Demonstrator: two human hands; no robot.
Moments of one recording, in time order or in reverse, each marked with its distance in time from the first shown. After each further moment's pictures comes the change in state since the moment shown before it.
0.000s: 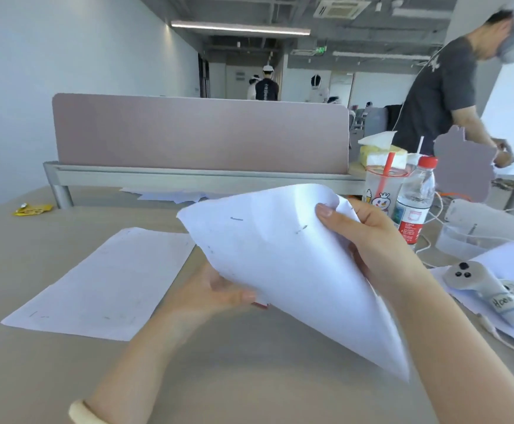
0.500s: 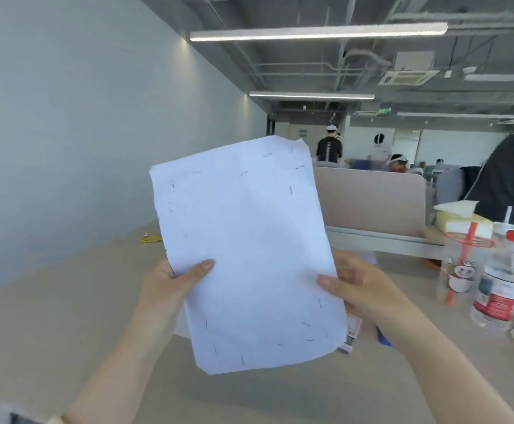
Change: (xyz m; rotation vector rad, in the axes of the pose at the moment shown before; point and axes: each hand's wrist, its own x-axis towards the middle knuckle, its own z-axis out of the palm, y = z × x) left_hand -0.108 0.056 -0.116 -0.181 0.729 0.152; right_hand -0.006 -0.024 0.092 -0.148 -0.282 -0.004
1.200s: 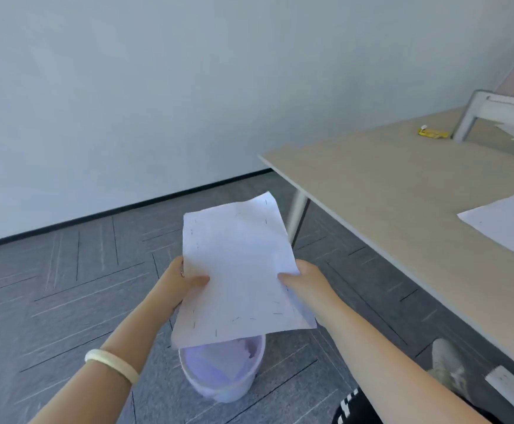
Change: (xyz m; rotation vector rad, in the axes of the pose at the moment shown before) left_hand -0.269 -0.059 -0.411 0.372 0.663 -0.550; right_hand -0.048 0.067 0.489 -0.047 -0.745 0.333
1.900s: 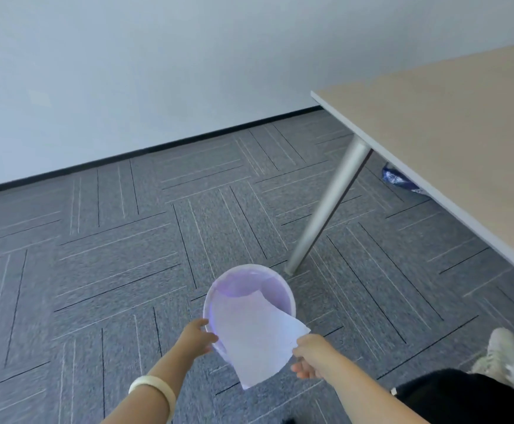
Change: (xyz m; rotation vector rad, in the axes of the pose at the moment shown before) left_hand 0.034 -0.198 -0.006 0.044 0.144 -0.728; right_hand 0.082 0.183 0.102 -0.174 -0.318 0.716
